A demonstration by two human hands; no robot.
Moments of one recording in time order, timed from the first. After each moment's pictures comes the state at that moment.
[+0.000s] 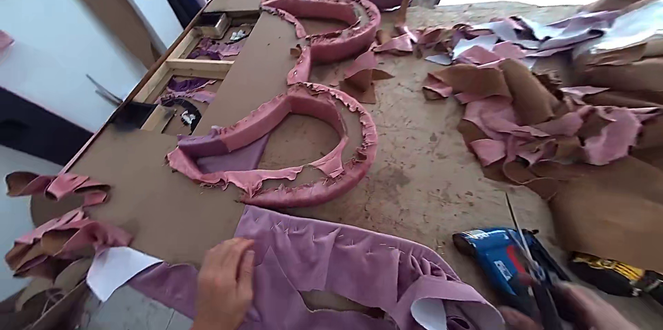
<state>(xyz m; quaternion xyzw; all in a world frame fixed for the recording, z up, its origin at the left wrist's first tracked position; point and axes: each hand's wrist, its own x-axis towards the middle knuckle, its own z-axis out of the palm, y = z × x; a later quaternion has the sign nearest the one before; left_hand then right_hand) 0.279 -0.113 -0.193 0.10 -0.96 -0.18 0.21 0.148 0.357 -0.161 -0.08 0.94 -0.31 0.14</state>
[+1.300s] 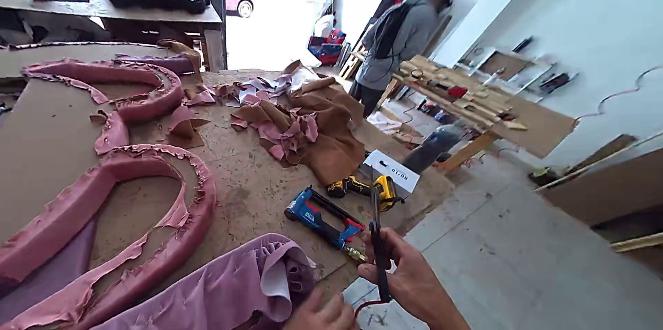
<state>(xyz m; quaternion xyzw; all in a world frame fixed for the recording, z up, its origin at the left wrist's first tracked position) 0.238 0.122 -0.188 -0.59 -0.77 -0.22 0.04 0.252 0.346 -0.125 0.09 0.87 -0.47 -0.14</state>
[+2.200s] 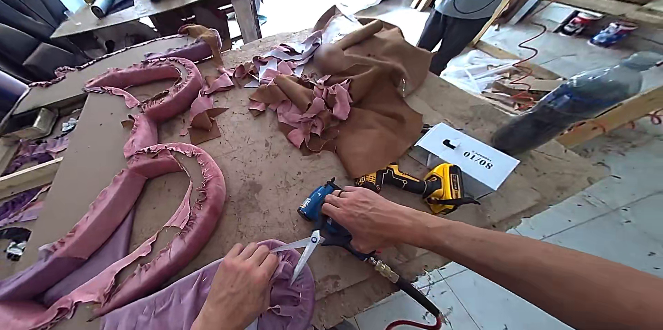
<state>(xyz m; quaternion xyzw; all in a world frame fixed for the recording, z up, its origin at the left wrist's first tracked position) 0.129 0.092 -0.170 -0.42 -0.90 -0.07 0.11 0.075 0.412 -0.174 -0.39 0.92 0.01 0.09</state>
